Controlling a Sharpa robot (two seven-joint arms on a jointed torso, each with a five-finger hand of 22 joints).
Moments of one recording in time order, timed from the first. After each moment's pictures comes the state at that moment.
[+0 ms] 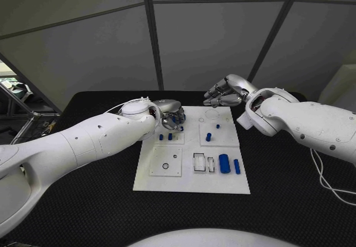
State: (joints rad) left arm 1.17 -0.43 0.02 1.04 -1.52 -0.07 0.00; left_hand 1.40 -0.20 0.43 0.03 0.07 1.03 0.14 0.07 0.32 1.16 0.08 0.10 0.22 1.32 0.01 0.92 1.05 0.19 1.05 0.12 0.66 0.79; right arm 1.21 -0.75 0.07 1.38 -0.97 -0.31 0.03; right_hand 1.29 -0.09 0.21 -0.07 0.20 1.05 0.17 0.07 0.07 1.05 0.14 0.22 0.06 1.20 0.09 0.07 0.10 0.17 1.16 0.19 0.10 0.16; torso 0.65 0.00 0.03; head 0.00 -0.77
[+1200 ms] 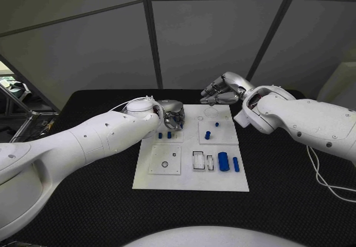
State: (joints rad) left arm 1.17 -0.36 0.02 0.97 -1.54 -0.02 0.00; left_hand 1.41 -0.18 0.46 0.00 0.07 1.06 0.13 0.08 0.29 1.18 0.07 0.12 0.17 1.37 0.00 1.12 1.15 0.19 1.05 0.11 0.75 0.89; right arm 1.21 -0.74 0.07 1.39 -0.97 -0.31 0.03; right_hand 1.29 -0.09 0.21 -0.07 0.20 1.05 0.17 0.07 0.07 1.05 0.14 0.22 0.06 1.20 0.09 0.07 0.10 0.17 1.15 0.19 0.09 0.16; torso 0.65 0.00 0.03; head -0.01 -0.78
